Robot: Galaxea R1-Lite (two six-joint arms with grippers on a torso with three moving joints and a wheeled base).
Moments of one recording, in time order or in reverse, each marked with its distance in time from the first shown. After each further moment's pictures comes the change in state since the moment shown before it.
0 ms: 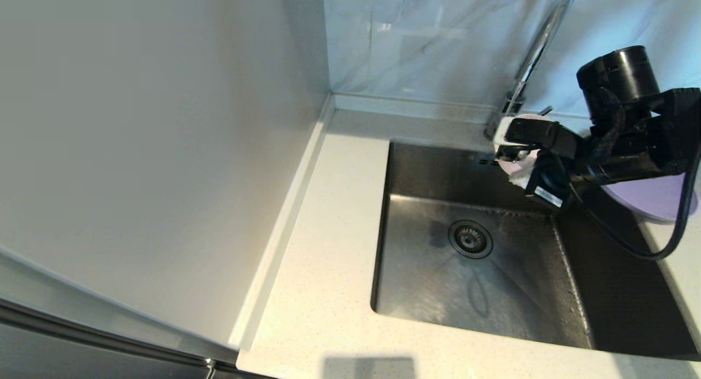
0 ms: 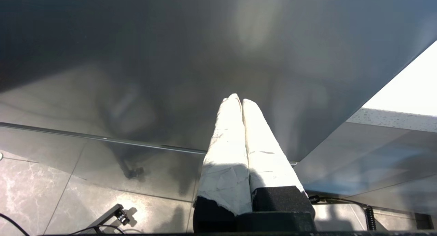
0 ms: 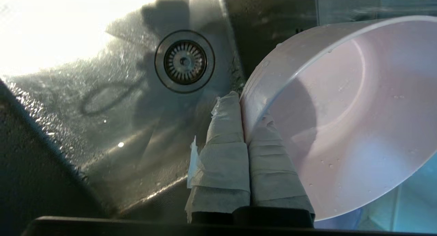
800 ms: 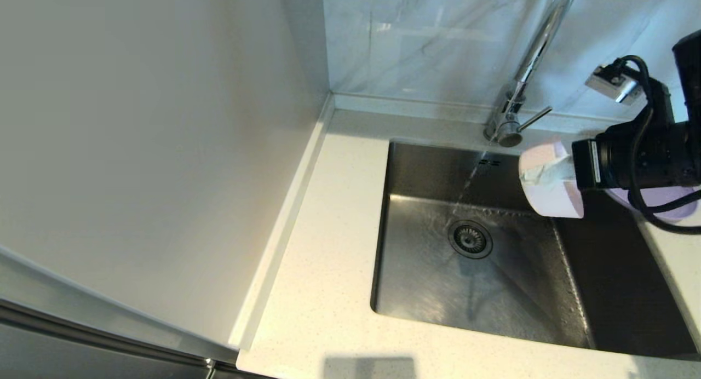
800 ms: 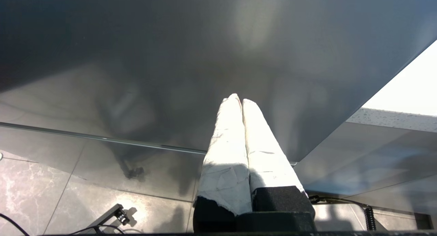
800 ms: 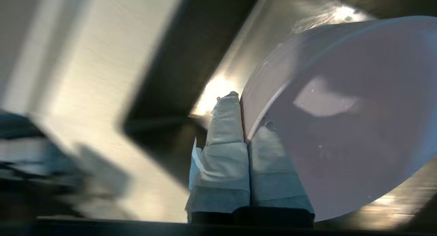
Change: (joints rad) left arm 0.000 0.000 0.000 0.000 0.000 -0.001; right arm -0.074 -0.188 0.079 0.053 0.474 1.007
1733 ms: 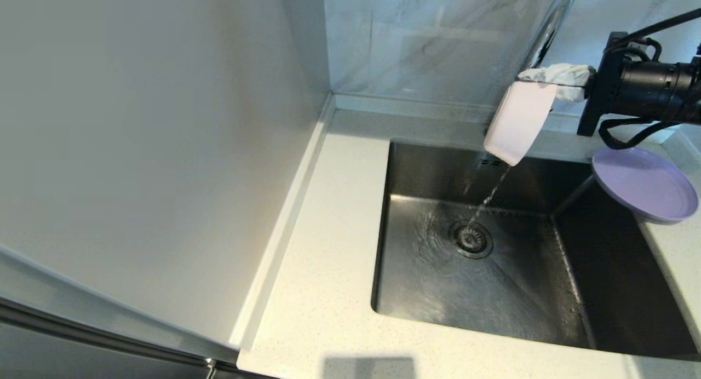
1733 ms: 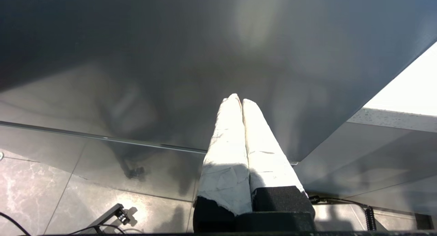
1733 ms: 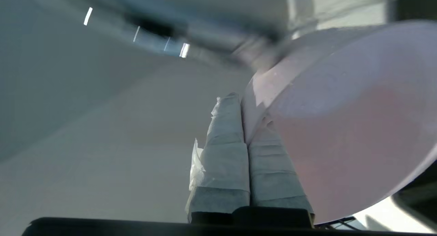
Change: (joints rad) left arm 0.000 0.000 0.000 0.000 0.000 0.000; right arm -0.203 0.156 -0.065 -0.650 0.522 1.304
